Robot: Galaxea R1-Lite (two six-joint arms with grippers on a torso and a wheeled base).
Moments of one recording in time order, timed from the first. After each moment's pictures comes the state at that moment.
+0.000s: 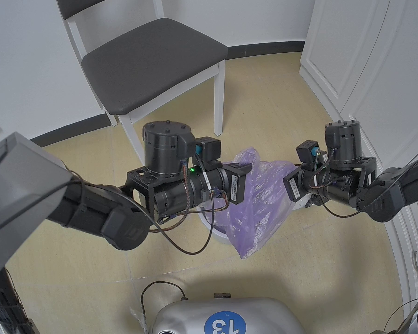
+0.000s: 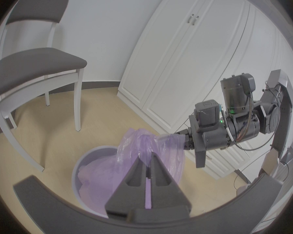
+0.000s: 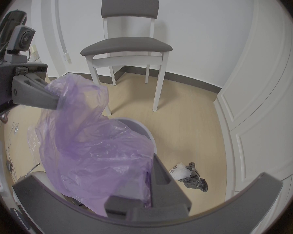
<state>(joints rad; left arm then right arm) -0.68 2.04 -1.13 -0.73 -0.21 -0.09 0.49 1.89 -1.00 -0.48 -0.17 -0.25</state>
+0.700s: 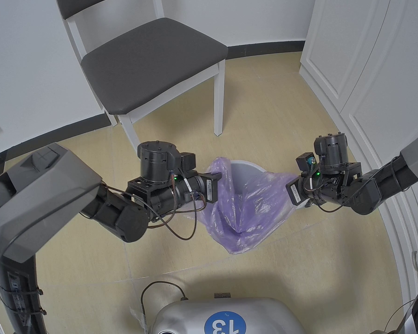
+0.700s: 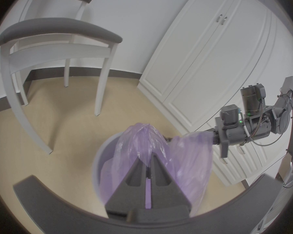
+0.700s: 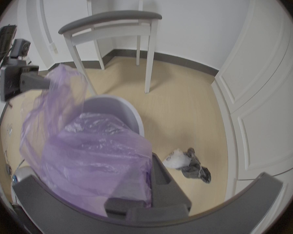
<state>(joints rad) -0.52 2.17 -1.15 -0.72 -0.20 -0.15 0.37 2.03 -1.08 -0.39 -0.15 -0.26</state>
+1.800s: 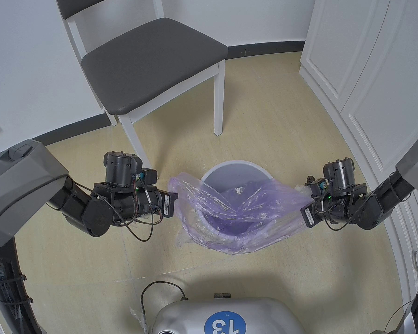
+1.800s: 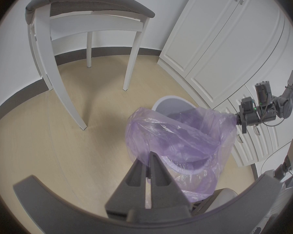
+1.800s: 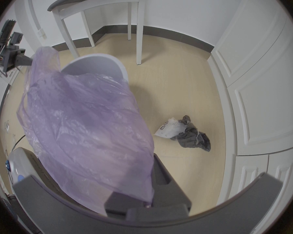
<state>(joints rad) -0.36 2.12 -1.01 -0.64 -0.23 -0.04 0.30 2.09 -0.90 -0.49 -0.16 -0.23</state>
